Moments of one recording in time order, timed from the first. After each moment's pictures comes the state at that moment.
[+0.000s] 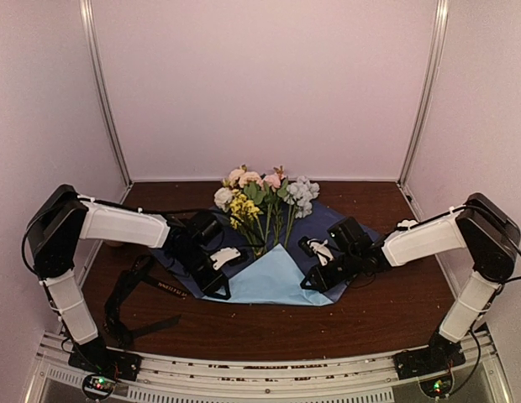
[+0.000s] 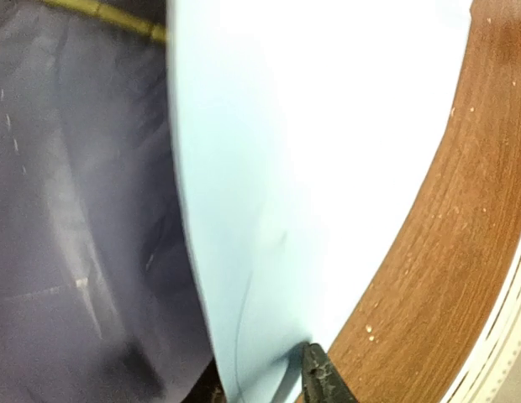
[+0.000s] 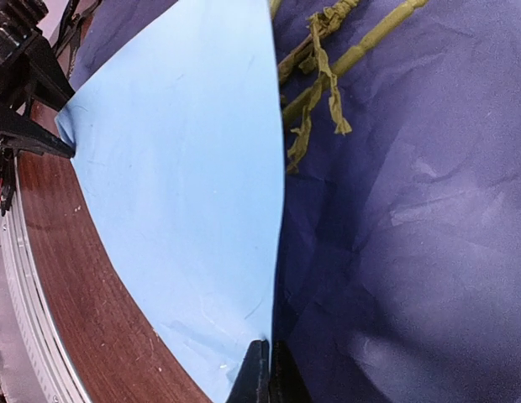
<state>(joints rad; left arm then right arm) -0.77 1.80 1.06 -0.53 0.38 0.15 0.70 1.68 0.77 -0.01 -0.43 0.24</state>
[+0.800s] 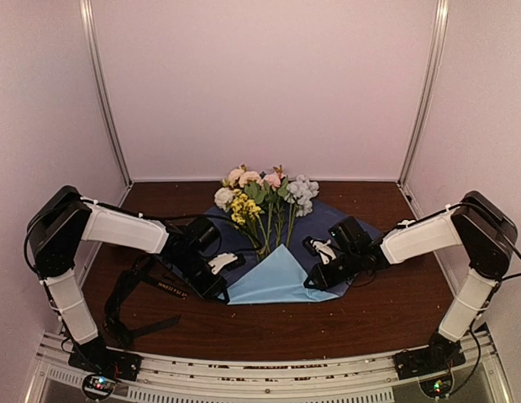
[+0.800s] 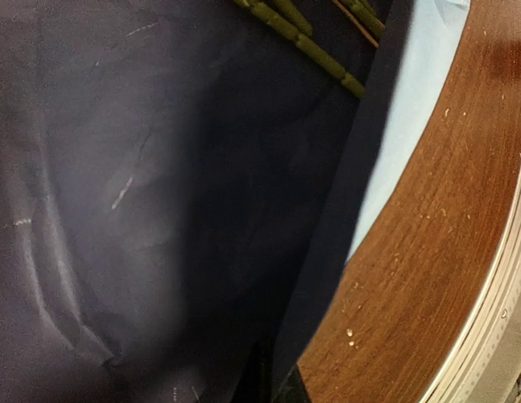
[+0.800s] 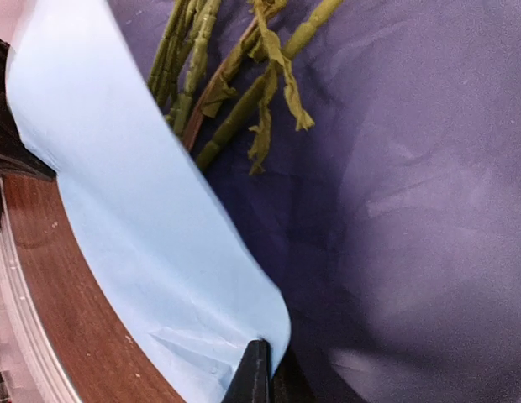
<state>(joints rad) -0.75 1.81 0.99 -0.49 0.45 0.04 0.67 1.71 0.78 -0.02 -0.40 0.30</state>
